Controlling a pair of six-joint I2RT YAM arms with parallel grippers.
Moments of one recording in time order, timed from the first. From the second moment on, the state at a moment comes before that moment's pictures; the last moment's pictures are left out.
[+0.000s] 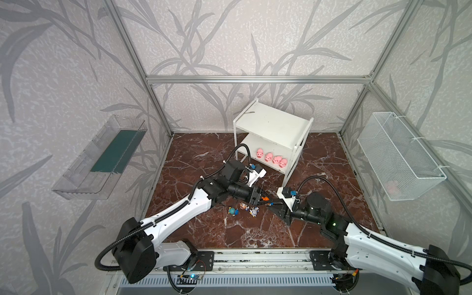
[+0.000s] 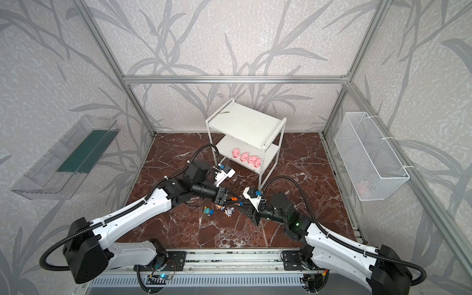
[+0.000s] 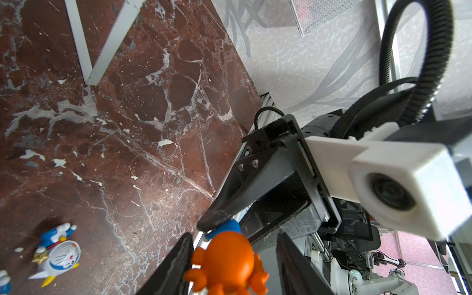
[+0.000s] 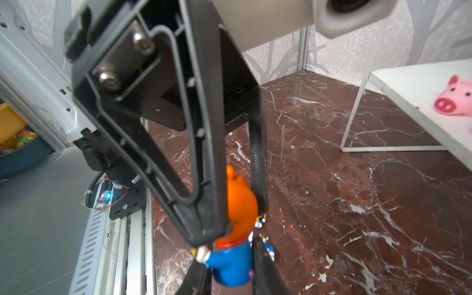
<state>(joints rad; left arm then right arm) -0.72 1.26 0.96 -0.37 0.78 -0.50 0.86 0.86 0.37 0.27 -0.35 0.09</state>
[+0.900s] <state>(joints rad) -0.75 1.21 0.90 -0.26 0.67 -0.51 0.86 0.91 0.36 0.39 -0.31 0.22</state>
